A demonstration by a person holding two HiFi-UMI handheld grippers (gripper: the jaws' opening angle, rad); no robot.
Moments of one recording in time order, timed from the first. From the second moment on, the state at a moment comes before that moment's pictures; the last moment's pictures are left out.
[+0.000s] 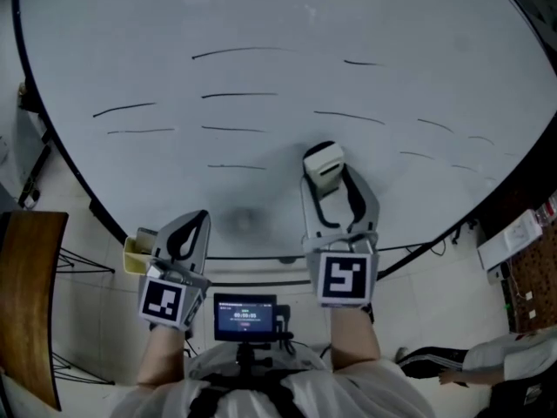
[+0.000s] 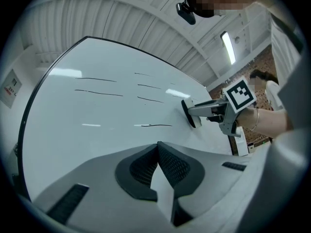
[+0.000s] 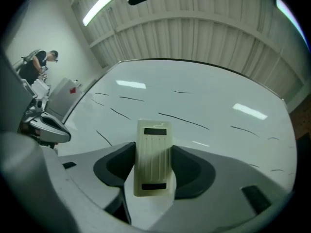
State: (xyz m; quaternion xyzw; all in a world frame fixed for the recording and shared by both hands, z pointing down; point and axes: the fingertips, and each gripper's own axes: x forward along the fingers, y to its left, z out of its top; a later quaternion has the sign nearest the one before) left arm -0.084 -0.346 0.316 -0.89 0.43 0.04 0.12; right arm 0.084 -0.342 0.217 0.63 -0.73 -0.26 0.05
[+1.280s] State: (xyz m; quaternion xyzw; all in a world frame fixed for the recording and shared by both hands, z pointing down) left arm -0.120 -0.342 0.321 -0.88 0.45 0.04 0.11; right arm 0.177 -0.343 0.236 0.73 -0.67 -0.15 0.02
